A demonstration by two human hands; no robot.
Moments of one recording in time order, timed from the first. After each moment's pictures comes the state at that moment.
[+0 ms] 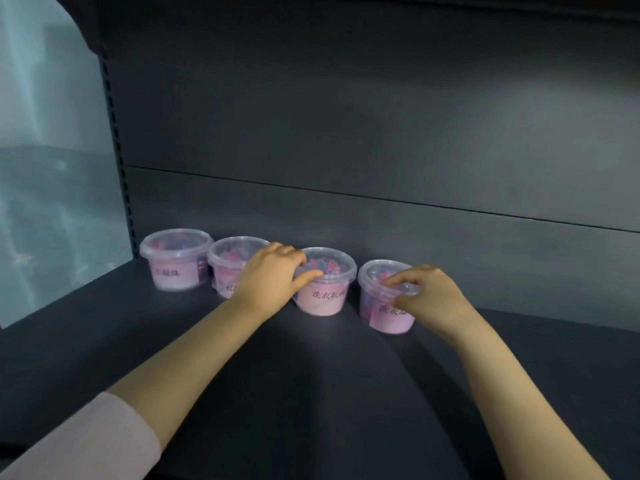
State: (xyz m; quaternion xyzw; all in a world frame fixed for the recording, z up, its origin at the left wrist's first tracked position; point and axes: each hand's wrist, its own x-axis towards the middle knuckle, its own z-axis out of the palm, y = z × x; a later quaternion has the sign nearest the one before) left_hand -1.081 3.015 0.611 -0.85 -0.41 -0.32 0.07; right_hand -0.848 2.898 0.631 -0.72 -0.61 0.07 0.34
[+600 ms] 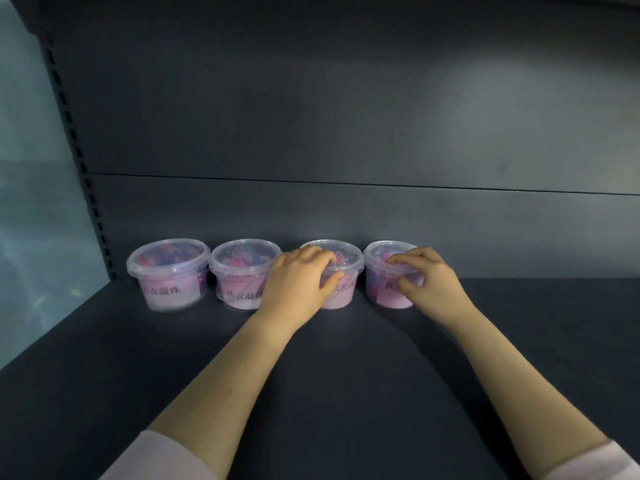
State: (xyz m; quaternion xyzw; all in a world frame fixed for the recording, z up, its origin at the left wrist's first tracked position) left_hand -1.084 3.037 0.588 -0.88 -0.31 -0.36 0.04; right_hand -0.888 2.916 0.606 -0.73 -0.57 -0.01 0.38
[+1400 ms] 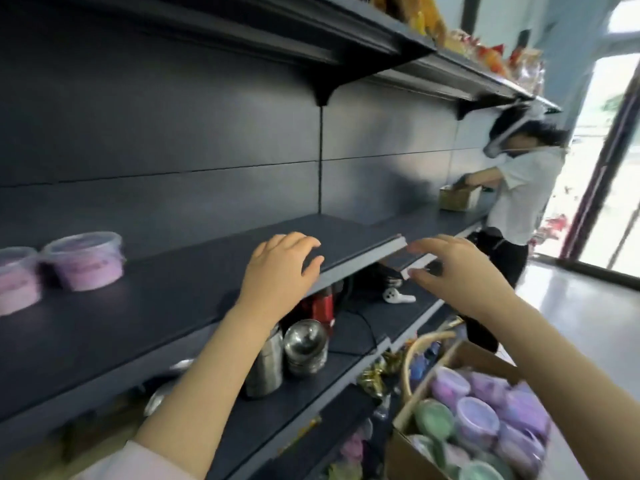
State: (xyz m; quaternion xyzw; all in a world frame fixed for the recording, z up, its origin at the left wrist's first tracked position) left_hand -0.910 2.675 0.624 -0.92 0.00 -0.40 -0.06; right_hand -0.824 2.417 0.650 -0.90 -0.32 -0.22 0.17
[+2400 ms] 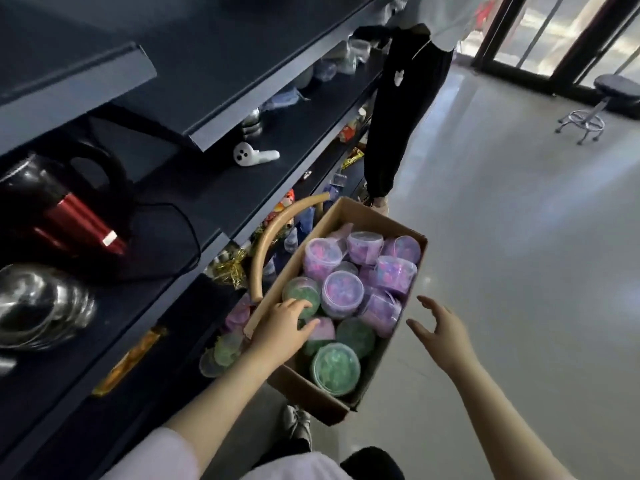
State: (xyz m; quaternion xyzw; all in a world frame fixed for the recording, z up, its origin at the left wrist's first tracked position) left_hand -0.637 2.347 0.260 -0.94 0.03 0.10 -0.32; right_hand -0.639 2.056 0.292 -0.94 0.09 0.08 0.33
